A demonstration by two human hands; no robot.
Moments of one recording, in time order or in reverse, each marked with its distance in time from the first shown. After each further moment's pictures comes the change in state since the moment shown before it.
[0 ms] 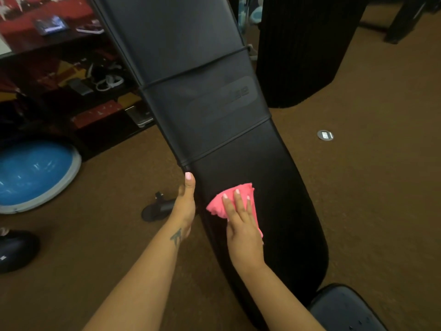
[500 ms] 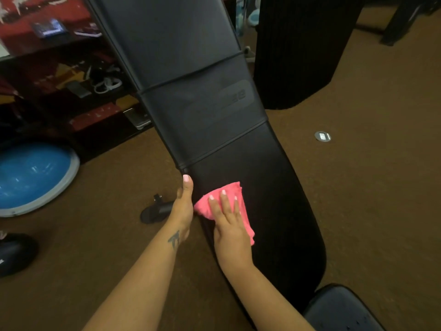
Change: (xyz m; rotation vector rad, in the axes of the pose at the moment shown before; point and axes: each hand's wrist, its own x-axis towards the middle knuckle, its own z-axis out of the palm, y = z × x) left_hand 0.001 -0.002 0.000 -0.050 0.012 -0.018; right_hand 0.002 -0.019 0.003 0.013 -0.043 -0.032
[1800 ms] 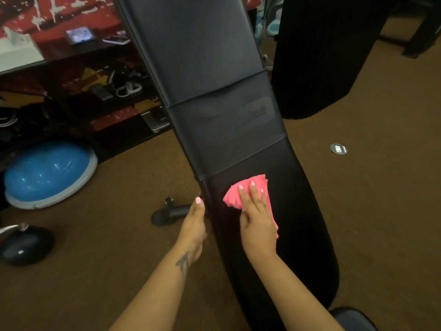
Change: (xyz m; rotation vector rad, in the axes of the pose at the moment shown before) left_hand -0.023 0.004 -0.007 -0.105 0.078 -0.100; right_hand 0.043 0.006 -0.022 0.051 0.171 0.048
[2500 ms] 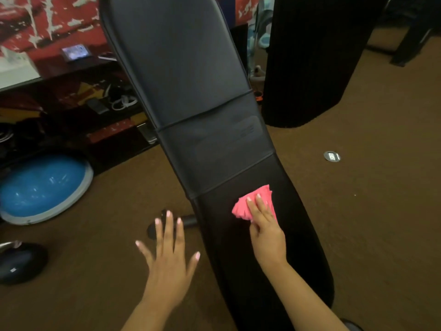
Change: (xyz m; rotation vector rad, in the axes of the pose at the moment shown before) left_hand -0.047 0.002 -0.034 1.567 0.058 0.322; right_hand 0.017 0.035 -0.029 0.006 -0.020 0.056
